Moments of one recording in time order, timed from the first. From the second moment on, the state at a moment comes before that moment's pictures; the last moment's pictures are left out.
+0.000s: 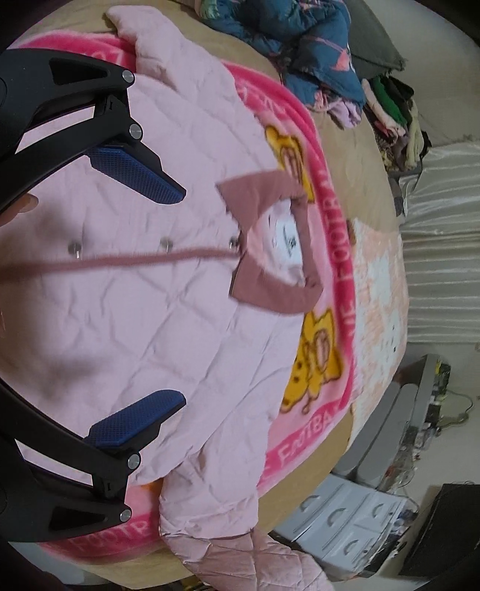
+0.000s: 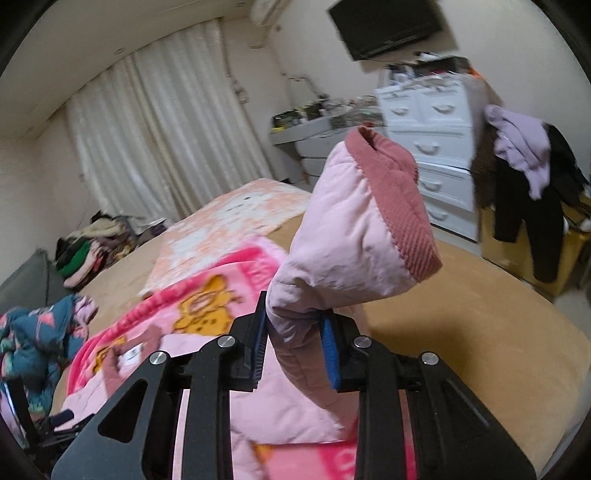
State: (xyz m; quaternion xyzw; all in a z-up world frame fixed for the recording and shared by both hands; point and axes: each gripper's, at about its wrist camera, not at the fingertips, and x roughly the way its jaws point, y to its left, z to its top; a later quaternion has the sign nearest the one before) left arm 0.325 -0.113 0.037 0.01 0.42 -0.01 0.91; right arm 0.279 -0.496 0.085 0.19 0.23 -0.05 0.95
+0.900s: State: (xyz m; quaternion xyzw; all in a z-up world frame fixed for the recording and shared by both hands) left arm 0.302 0.058 0.053 -0.05 0.39 0.09 0.91; right arm 0.311 -0.242 0.123 0.09 0.24 0.12 0.96
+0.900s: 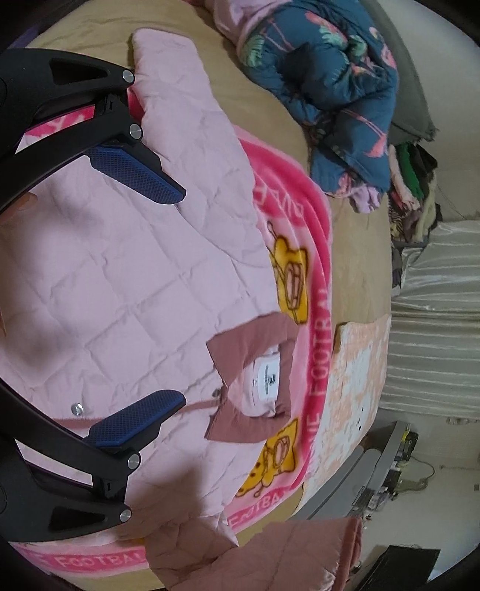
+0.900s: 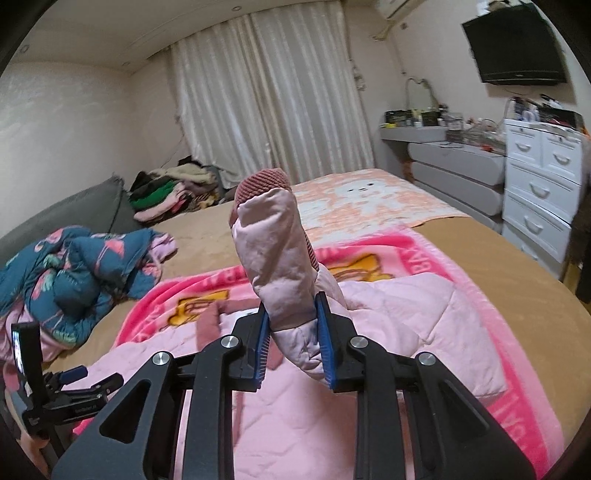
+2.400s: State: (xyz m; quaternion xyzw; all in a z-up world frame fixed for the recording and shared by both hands) left arm 0.291 0.090 -0.068 -0.29 0.53 0.02 0.79; right arm 0.246 -0.177 -0.015 0.05 0.40 0.17 0.90
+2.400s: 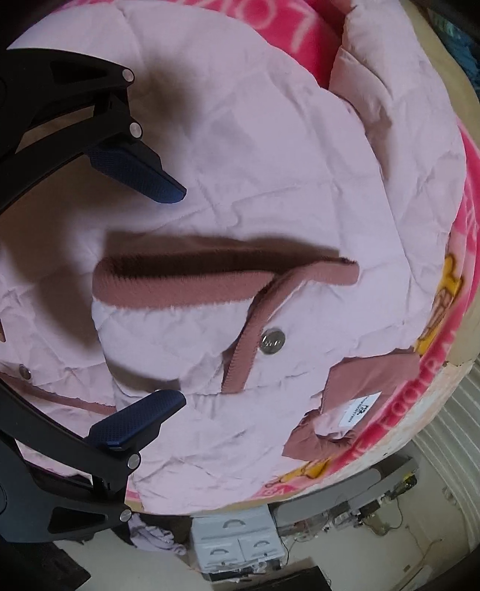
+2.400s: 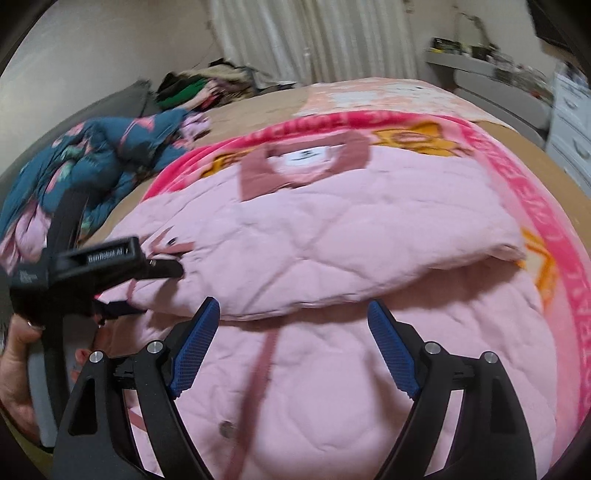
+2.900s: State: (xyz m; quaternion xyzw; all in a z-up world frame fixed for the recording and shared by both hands) left arm 0.297 0.070 -0.020 -0.26 0.48 -0.01 0.84; right arm 0.241 -0.228 -0.010 0.12 0.39 0.12 0.91
